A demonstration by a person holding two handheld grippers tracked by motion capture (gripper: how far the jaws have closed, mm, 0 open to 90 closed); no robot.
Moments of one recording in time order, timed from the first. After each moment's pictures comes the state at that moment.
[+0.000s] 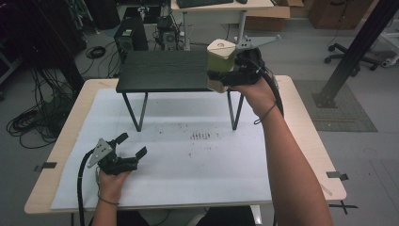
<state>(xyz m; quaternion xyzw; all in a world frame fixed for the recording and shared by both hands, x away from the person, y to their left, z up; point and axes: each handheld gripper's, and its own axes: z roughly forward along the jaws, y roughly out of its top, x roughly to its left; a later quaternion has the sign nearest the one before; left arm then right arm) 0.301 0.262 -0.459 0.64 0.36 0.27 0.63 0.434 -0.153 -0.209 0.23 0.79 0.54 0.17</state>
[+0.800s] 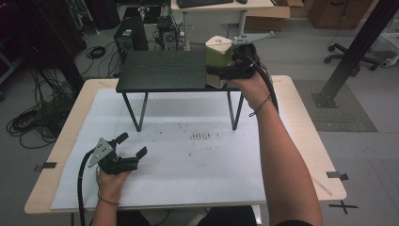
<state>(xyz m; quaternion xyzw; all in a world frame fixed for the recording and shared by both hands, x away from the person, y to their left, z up) 0.302 0.262 -0.459 0.64 0.36 0.27 0.63 0.465 -0.149 -0.218 0.24 0.79 0.54 0.17</state>
